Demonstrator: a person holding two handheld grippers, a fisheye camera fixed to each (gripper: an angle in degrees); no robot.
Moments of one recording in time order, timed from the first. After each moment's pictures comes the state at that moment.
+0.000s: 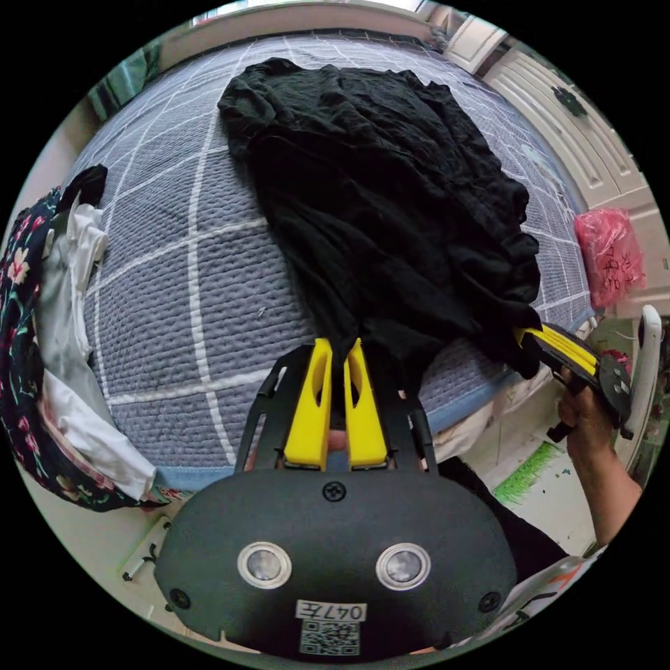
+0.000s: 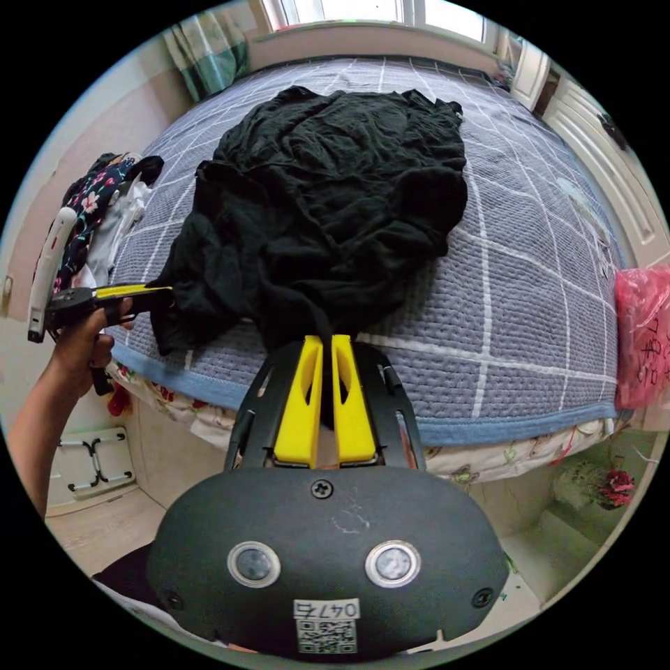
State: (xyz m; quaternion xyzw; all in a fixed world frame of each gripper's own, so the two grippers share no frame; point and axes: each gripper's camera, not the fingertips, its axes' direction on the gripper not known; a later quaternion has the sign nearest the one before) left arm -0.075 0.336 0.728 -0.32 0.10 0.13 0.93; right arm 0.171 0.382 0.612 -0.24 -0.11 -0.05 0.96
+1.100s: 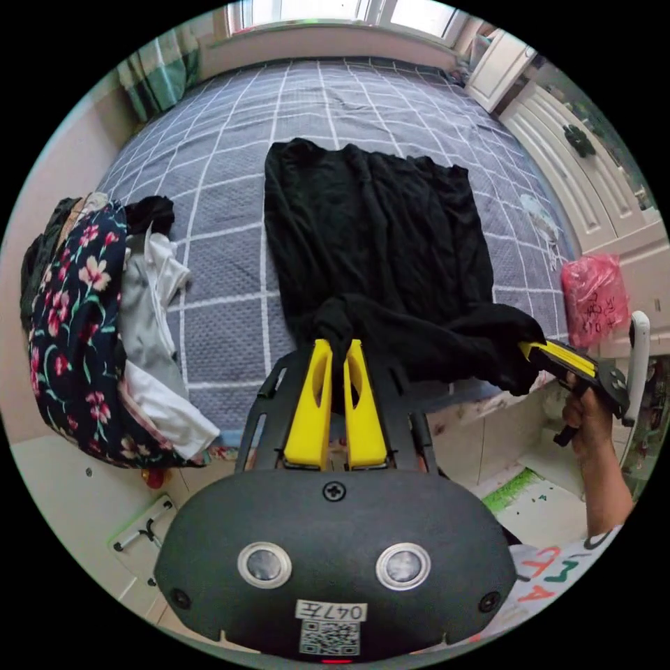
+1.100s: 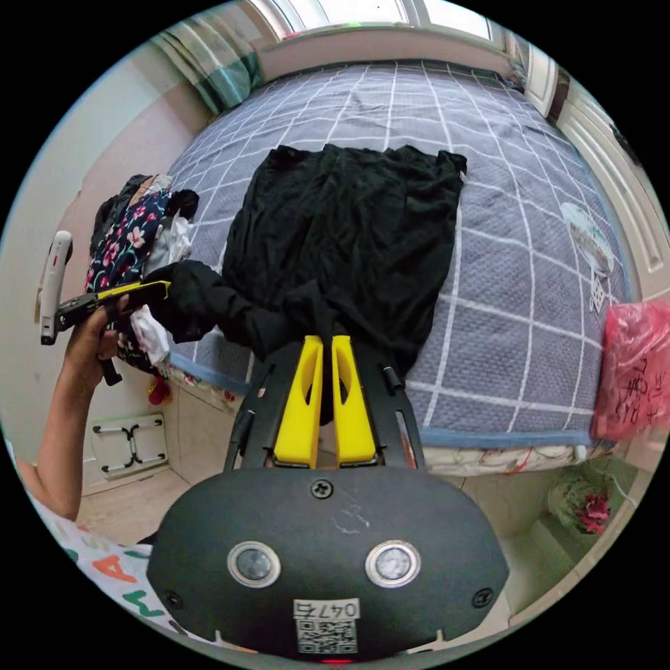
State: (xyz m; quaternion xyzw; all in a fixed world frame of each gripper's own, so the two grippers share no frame) left arm -0.062 0.189 0.651 -0.27 0.08 0.08 0.96; right arm 0.223 0.265 0.559 -0.26 -0.18 -0.05 0.95
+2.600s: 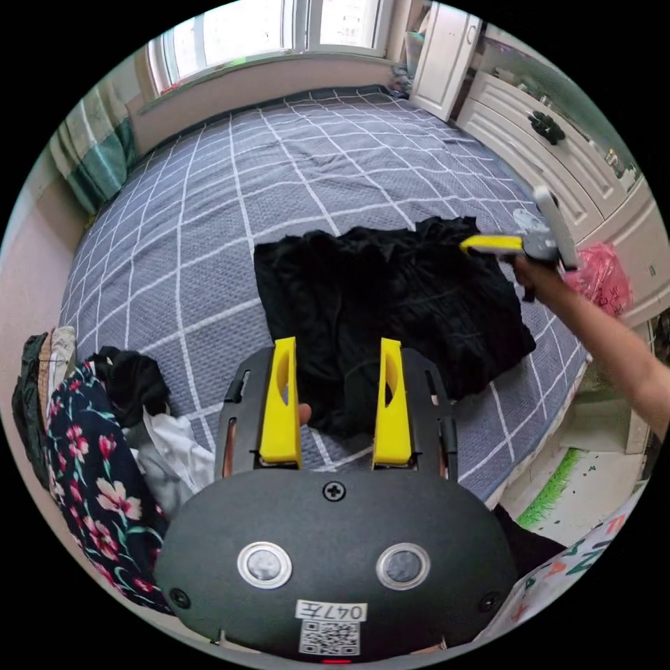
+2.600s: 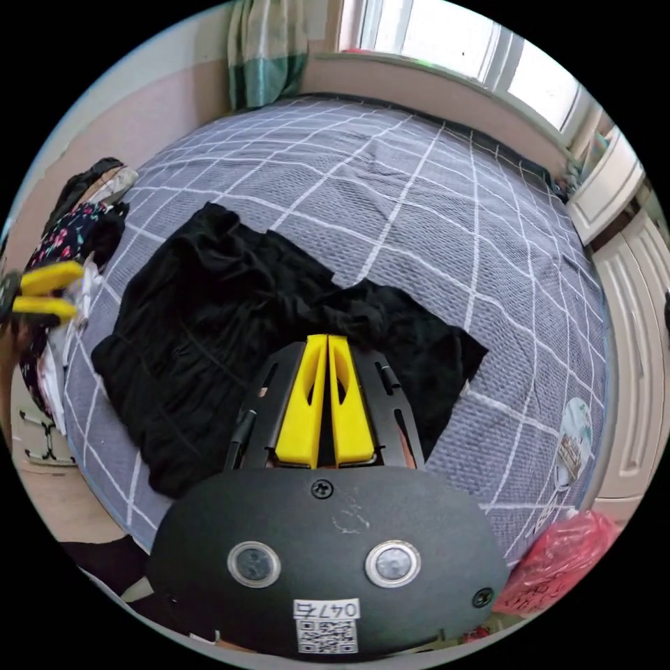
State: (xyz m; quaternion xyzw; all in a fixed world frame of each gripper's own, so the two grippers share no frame) left arm -0.112 0.076 0.801 -0.21 0.13 0.20 0.95; right arm 0.162 0.093 0.763 -0.15 -0.11 -0.20 0.96
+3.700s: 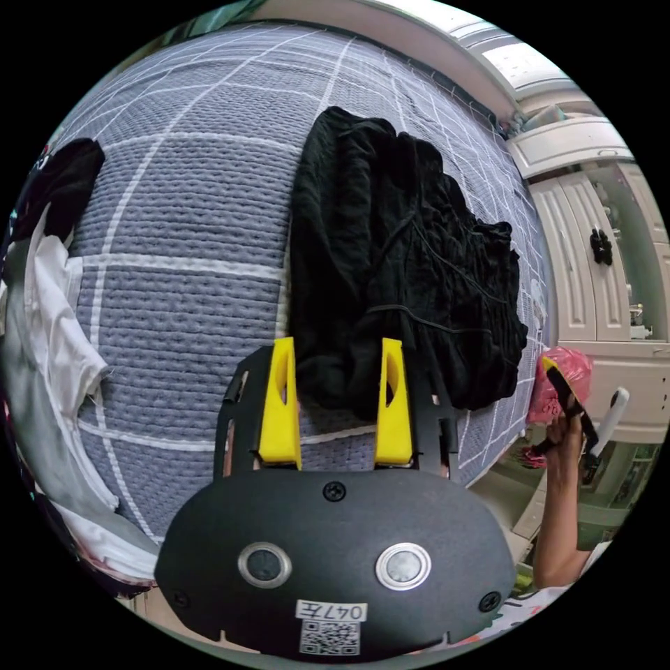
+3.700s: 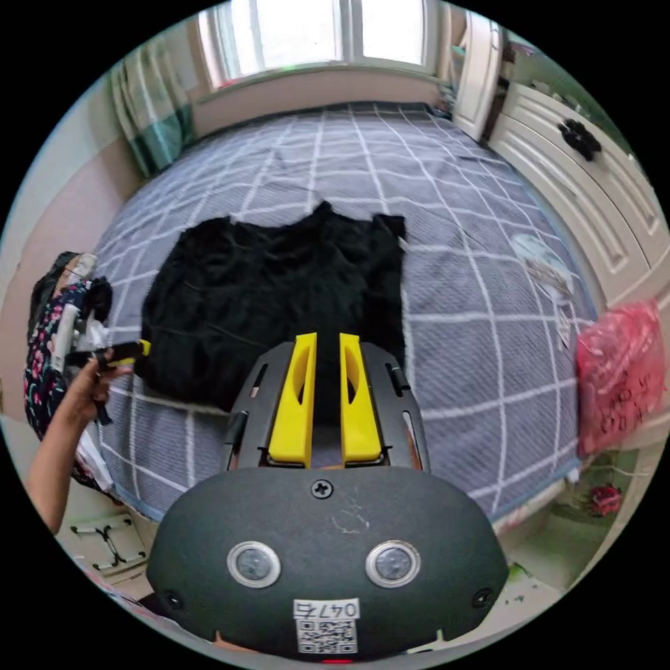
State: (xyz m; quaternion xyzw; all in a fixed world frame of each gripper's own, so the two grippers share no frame) left arm -0.218 0.155 0.921 -0.31 0.20 -0.04 0.93; right arm 0.188 0.209 0.638 -0.15 -0.05 0.02 0.99
